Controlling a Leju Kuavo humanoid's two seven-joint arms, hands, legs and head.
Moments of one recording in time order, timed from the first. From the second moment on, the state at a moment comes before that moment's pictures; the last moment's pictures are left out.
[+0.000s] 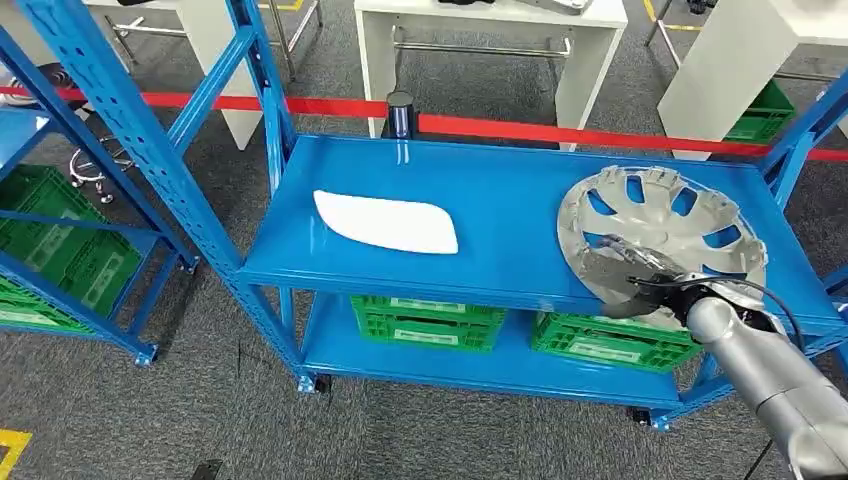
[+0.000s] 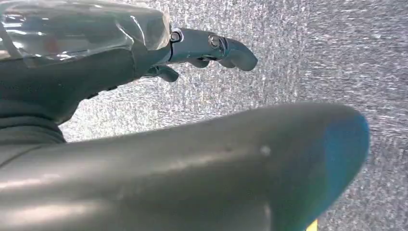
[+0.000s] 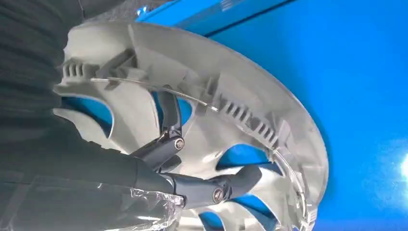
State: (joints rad) left arm -0.09 0.18 -1.09 -0.31 1.17 0.15 -0.19; right arm -0.61 -0.56 0.66 -0.95 0.47 0.19 0.01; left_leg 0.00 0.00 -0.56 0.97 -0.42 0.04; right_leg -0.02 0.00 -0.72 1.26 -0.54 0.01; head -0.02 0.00
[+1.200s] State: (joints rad) left arm -0.08 0.16 -1.06 -0.31 1.15 0.16 -0.19; right arm -0.65 -0.59 0.54 -1.05 0.38 0.24 -0.04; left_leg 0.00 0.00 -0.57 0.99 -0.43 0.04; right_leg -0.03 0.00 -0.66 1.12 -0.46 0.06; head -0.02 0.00
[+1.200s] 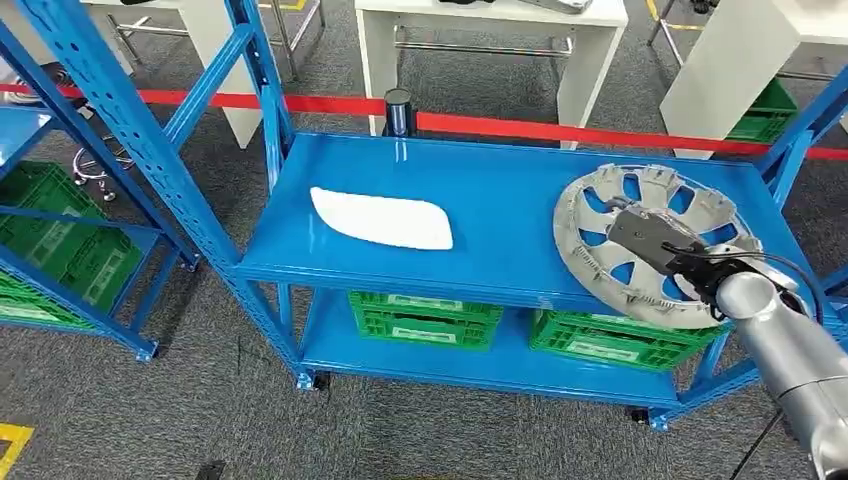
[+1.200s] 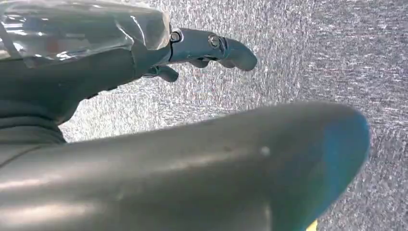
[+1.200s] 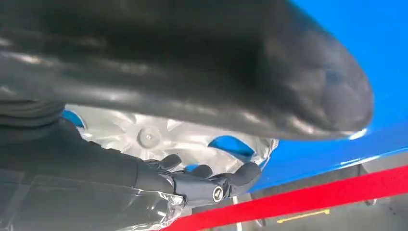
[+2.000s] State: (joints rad) left arm -0.09 0.17 -1.06 -0.31 1.13 0.16 -0.18; right arm -0.62 -0.60 0.60 -1.02 0.40 0.31 -0.04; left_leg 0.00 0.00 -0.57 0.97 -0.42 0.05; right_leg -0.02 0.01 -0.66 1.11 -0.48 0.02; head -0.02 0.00
